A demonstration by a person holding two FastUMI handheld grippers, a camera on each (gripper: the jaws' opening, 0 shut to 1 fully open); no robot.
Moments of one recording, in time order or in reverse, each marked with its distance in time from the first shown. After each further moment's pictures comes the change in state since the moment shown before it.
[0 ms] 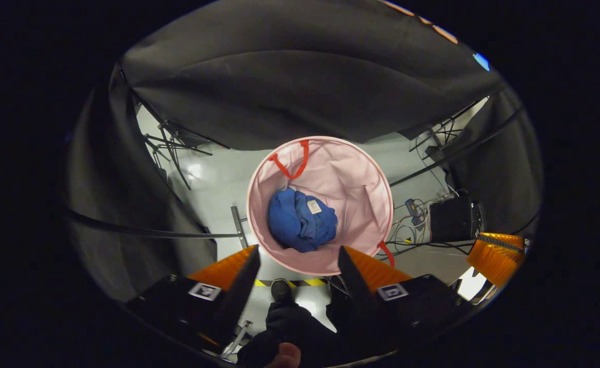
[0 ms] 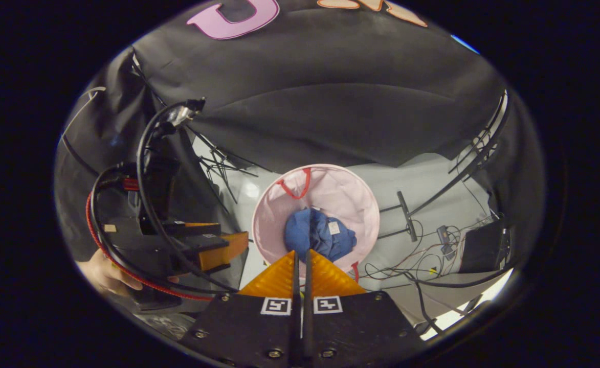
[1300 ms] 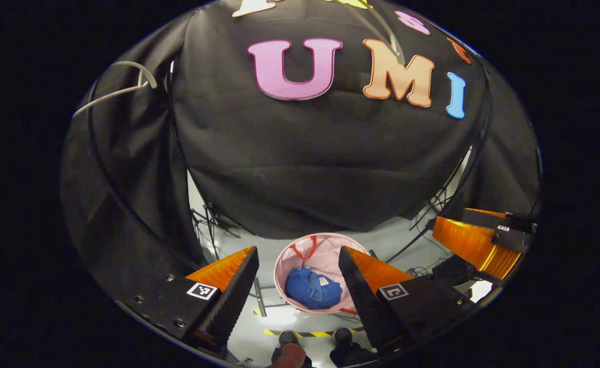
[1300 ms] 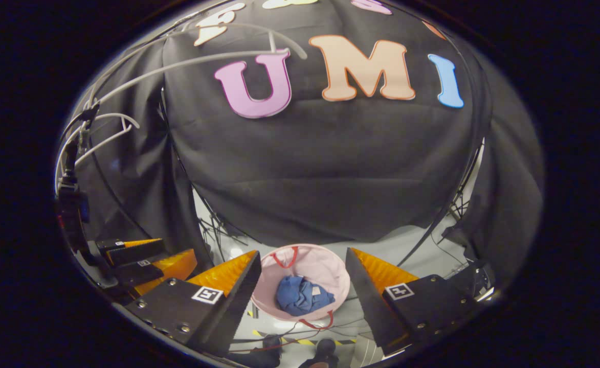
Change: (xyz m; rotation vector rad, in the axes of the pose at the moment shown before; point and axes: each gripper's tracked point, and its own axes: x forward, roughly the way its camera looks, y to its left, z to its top) left arm -0.214 -0.021 0.083 0.026 -0.628 0.105; right arm -0.161 0.010 0.101 -0.046 -0.525 -0.049
